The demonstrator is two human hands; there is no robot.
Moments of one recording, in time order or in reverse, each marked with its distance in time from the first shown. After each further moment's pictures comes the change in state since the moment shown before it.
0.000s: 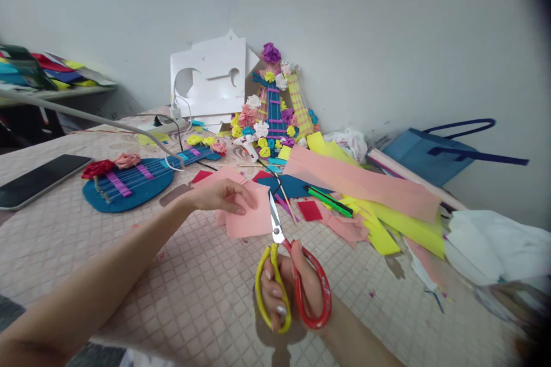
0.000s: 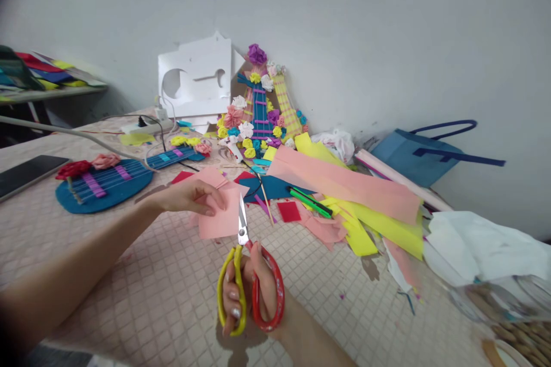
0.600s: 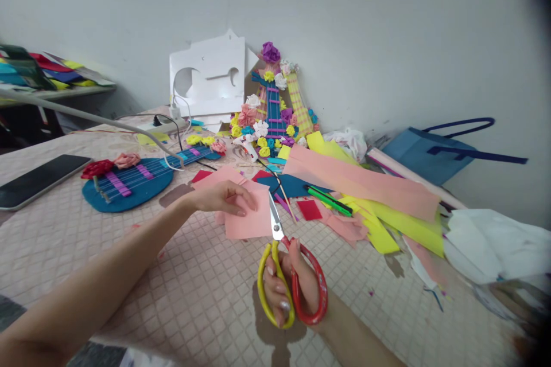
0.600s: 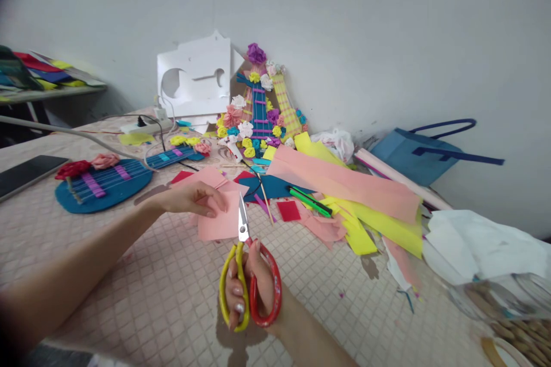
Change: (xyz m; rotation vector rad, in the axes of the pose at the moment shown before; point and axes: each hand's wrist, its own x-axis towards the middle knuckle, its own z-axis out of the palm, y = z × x) left_hand 0.001 -0.007 0.004 -0.026 -0.019 -0.002; right_hand 0.002 0.000 -0.002 -0.012 0.036 -0.042
